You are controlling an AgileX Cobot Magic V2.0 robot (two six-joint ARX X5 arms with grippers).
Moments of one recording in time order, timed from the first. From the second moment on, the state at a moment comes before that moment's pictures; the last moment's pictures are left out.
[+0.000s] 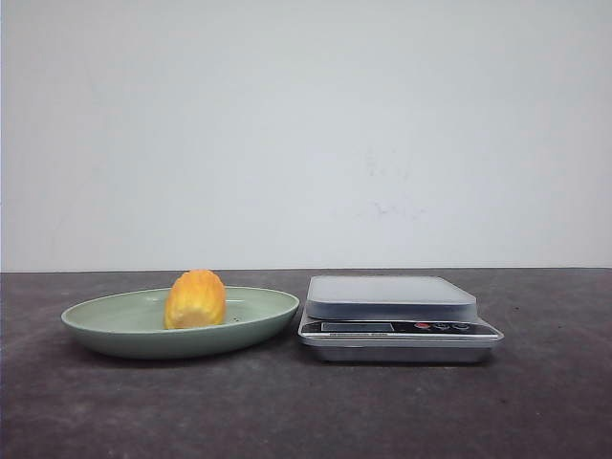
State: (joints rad) left arm -0.04 0.00 0.03 -0.18 0.10 -0.17; right arm -0.01 0.00 0.02 -0.17 0.00 0.02
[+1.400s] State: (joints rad) left arm -0.04 0.00 0.03 -0.18 0.10 -0.17; right arm -0.01 0.00 0.02 -0.17 0.00 0.02
